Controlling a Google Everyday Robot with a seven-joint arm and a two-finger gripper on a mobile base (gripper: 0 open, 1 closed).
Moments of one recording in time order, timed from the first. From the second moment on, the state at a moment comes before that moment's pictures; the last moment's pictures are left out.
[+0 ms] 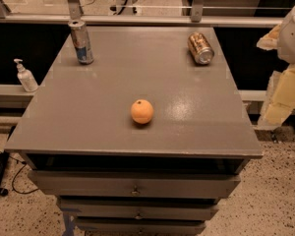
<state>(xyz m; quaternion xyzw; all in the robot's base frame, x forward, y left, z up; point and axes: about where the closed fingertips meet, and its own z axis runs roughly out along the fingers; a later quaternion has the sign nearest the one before) 0.438 -0.217 0.976 -0.60 0.78 -0.03 0.16</state>
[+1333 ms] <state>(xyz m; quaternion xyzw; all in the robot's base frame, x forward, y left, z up) 0.539 -0.107 0.935 -0.60 0.75 0.06 0.27</state>
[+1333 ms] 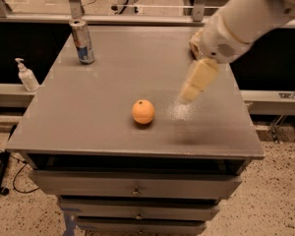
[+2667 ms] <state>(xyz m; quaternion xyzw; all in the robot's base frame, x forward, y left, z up) 0.611 -0.008 0.934 -0.56 0.71 0.13 0.40</state>
